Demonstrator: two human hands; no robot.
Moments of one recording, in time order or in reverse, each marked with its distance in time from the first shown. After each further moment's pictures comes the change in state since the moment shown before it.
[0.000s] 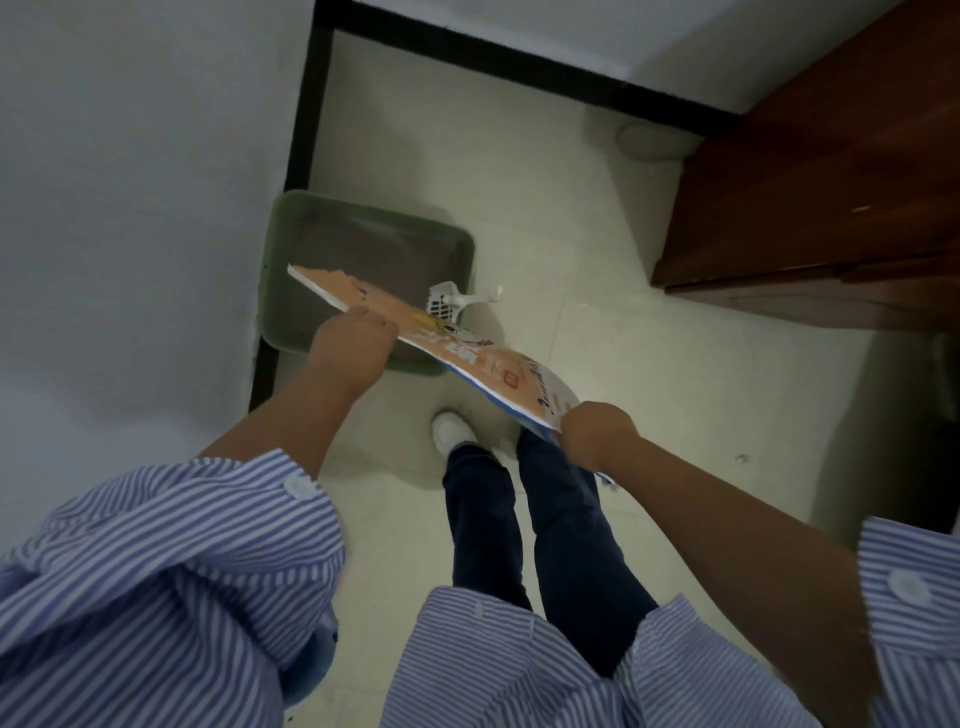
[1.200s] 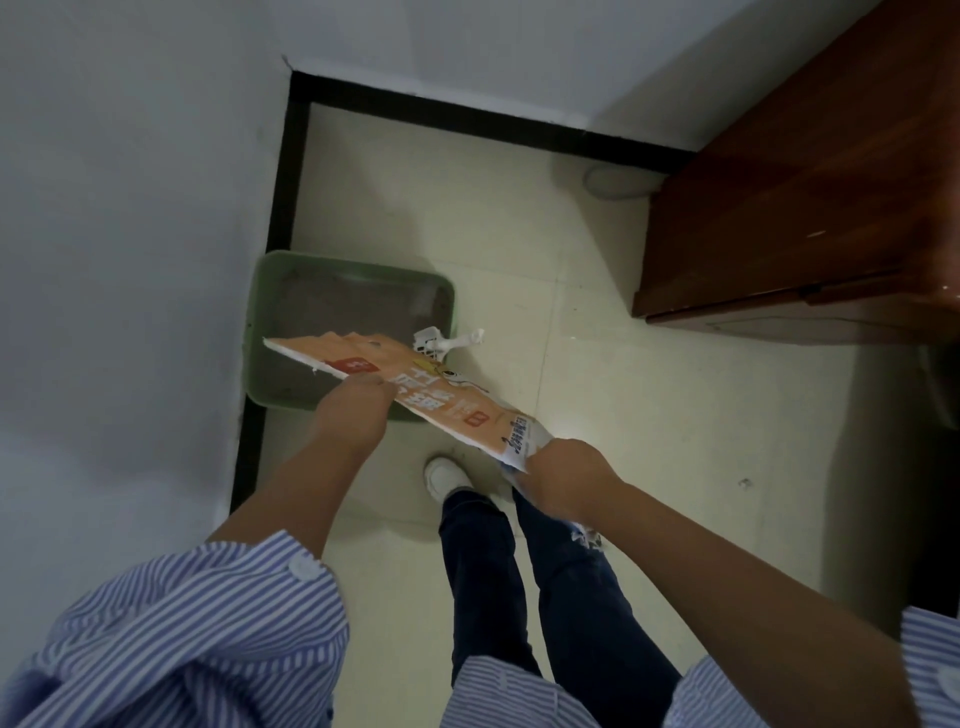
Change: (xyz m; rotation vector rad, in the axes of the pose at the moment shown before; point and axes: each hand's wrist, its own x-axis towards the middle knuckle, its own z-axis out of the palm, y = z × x) left_hand 0.007 0.024 0.010 -0.194 -0.027 -0.031; right_hand -0.015 -0.008 -0.014 0.161 0.097 -0.170
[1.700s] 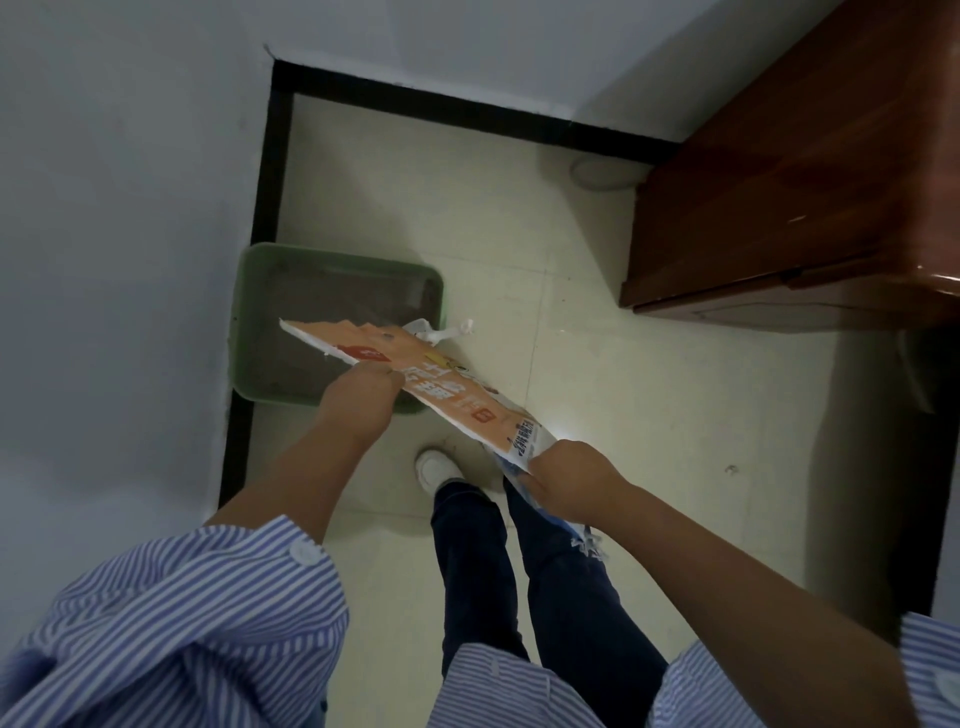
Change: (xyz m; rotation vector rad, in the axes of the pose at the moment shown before) left_hand 0.000 0.014 -0.002 -0.016 -0.005 0.052; right_hand -0.022 0.005 0.012 0.074 0.039 -0.032
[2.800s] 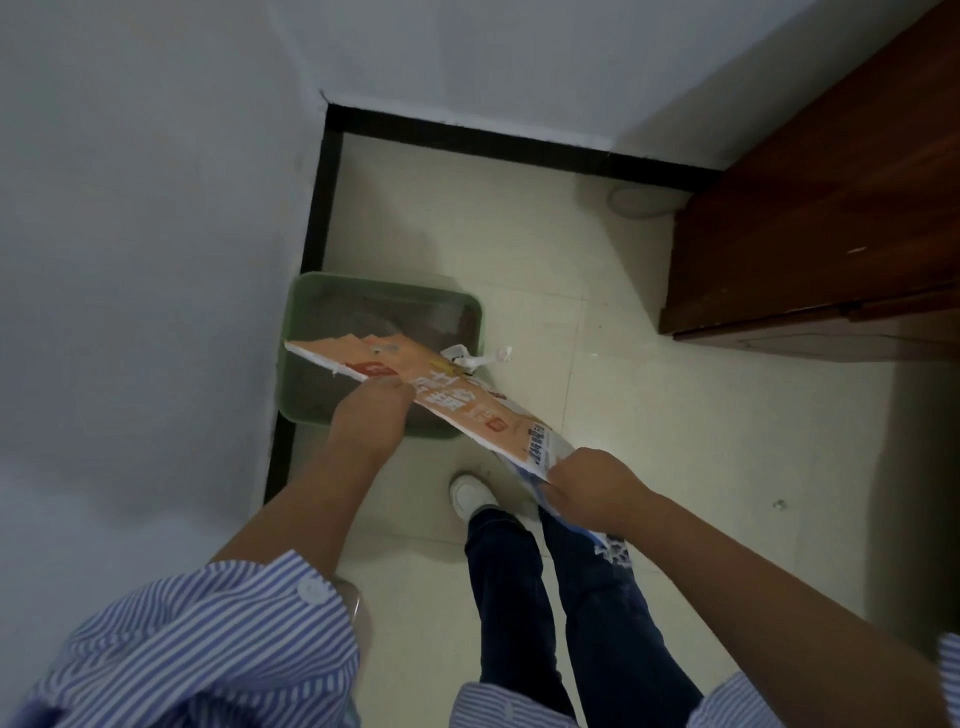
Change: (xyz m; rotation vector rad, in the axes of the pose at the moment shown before) left_hand -0.002 -0.035 -0.012 -0.043 0.078 -0.080; right_hand 0.025 -0.018 -0.019 -0.113 0.013 -0.082
